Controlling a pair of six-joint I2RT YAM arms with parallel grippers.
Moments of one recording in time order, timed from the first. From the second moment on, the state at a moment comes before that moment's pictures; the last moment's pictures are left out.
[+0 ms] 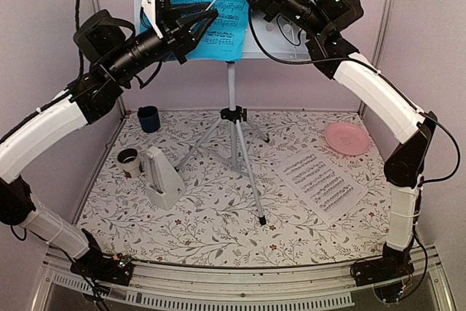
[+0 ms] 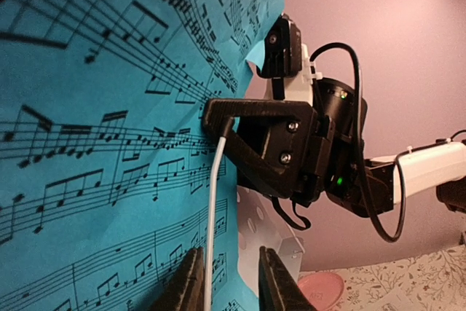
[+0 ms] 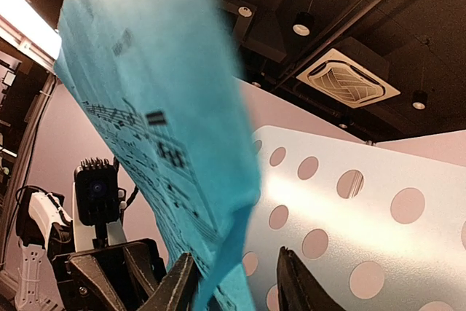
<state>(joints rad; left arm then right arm) -0.78 1.41 1.54 0.30 0.32 0.30 0.71 2.02 2.33 0.52 -0.74 0.17</state>
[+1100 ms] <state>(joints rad) -0.85 1.12 1.46 0.11 -0.02 0.37 0.71 2.06 2.34 0.59 -0.65 0.17</state>
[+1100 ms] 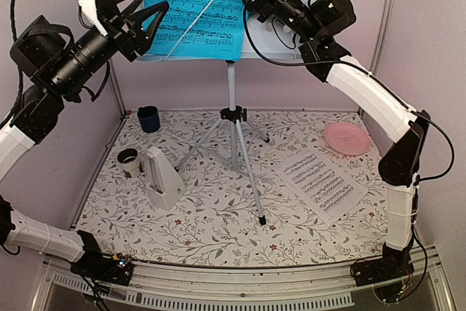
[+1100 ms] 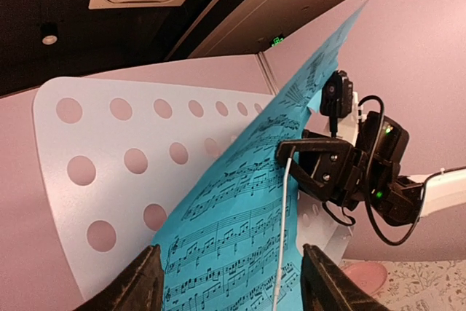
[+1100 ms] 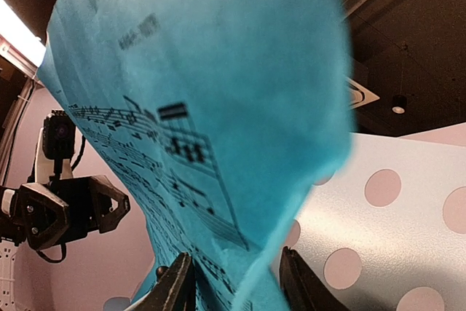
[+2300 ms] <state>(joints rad) -0.85 1.31 1.74 -0.04 -0.14 0.61 0.73 2.06 2.34 0.60 -0.48 0.11</state>
